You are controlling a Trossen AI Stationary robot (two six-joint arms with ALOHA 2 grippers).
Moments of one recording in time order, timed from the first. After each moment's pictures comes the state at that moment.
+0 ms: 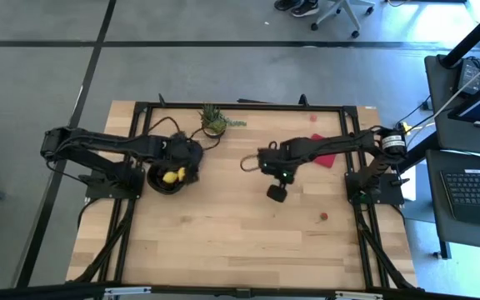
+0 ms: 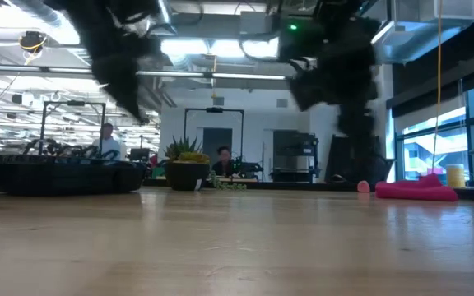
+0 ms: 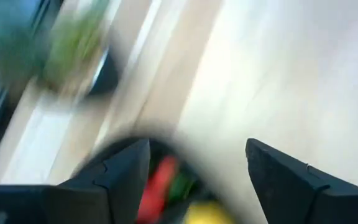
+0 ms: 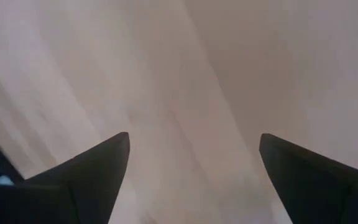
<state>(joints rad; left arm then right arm) 0.06 1.22 0.84 -0.70 -0.36 -0.19 -0.05 1.74 1.20 -0.94 -0.31 0.44</state>
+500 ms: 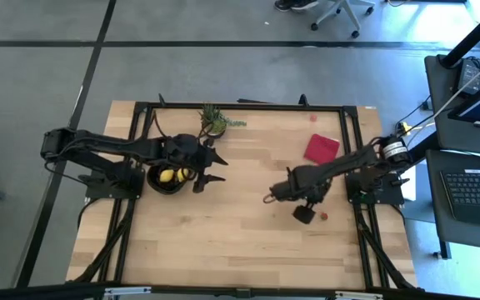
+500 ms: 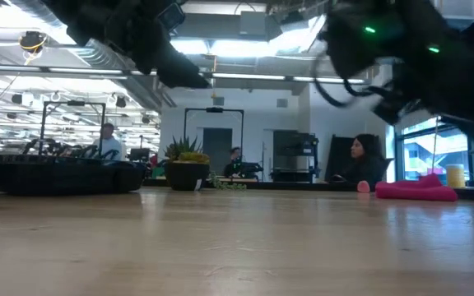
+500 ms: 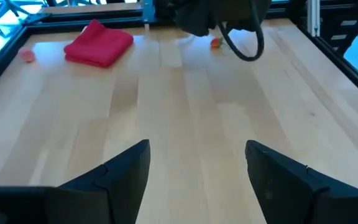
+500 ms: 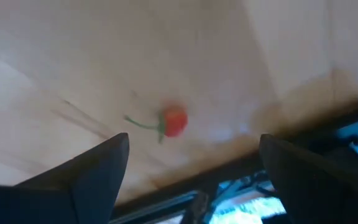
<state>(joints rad) 0.11 1.22 0.68 0.07 0.18 0.11 0.21 1.74 1.10 -1.32 -0.25 0.76</state>
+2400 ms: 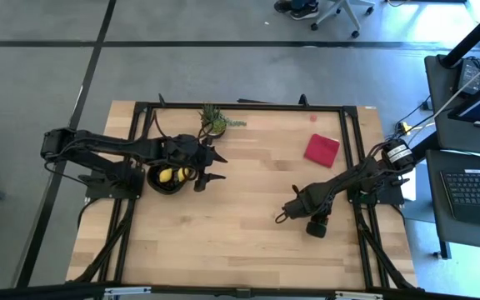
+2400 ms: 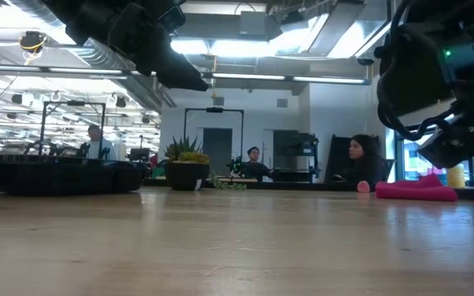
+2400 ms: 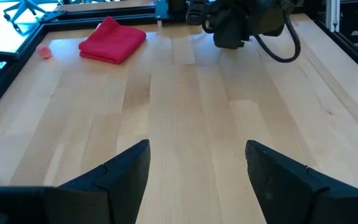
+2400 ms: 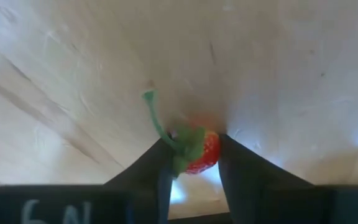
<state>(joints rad) 0.11 1.22 0.68 0.06 0.12 0.12 0.37 1.74 0.83 -0.96 -0.26 0.69</state>
